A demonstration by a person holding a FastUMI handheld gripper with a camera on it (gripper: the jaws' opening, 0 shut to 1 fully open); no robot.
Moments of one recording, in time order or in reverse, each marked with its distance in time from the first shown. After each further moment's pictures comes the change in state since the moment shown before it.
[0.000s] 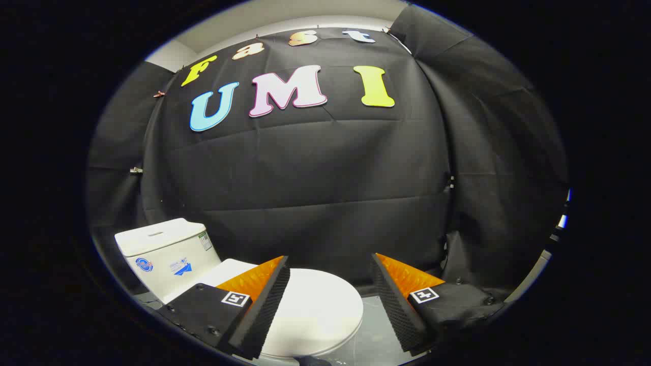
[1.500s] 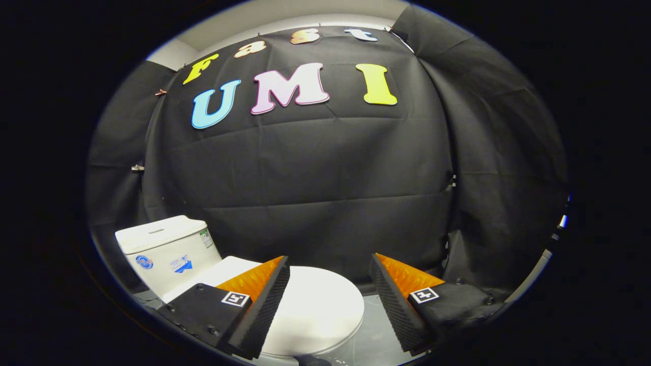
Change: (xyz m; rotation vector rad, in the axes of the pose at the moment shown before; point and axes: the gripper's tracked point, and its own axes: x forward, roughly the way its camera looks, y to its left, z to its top) arm -0.001 0.005 -0.008 -0.001 0.007 0.008
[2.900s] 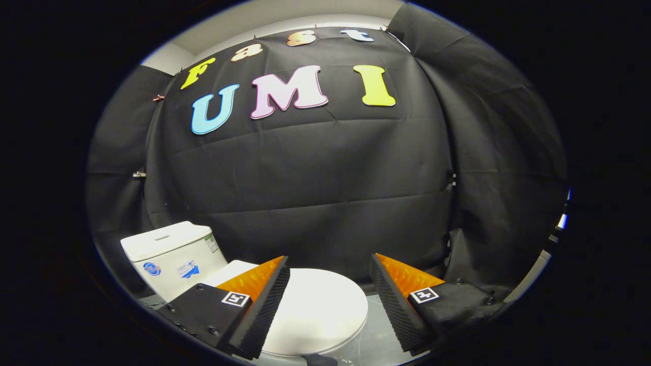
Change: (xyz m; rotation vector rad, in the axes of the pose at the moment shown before) arm -0.008 0.007 0.013 0.027 0.007 0.008
